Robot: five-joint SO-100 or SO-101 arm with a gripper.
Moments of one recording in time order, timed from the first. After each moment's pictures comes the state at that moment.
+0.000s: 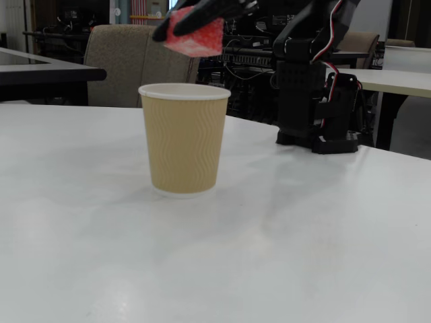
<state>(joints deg) 4.5 142.6 137.4 15.9 -87.4</state>
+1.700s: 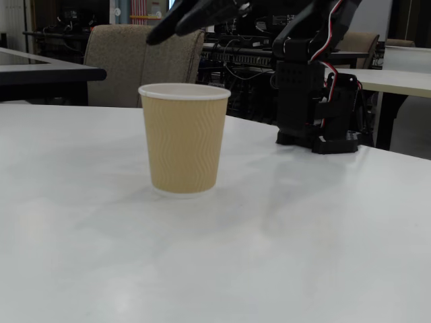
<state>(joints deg) 6.2 143.5 138.5 15.9 -86.2</state>
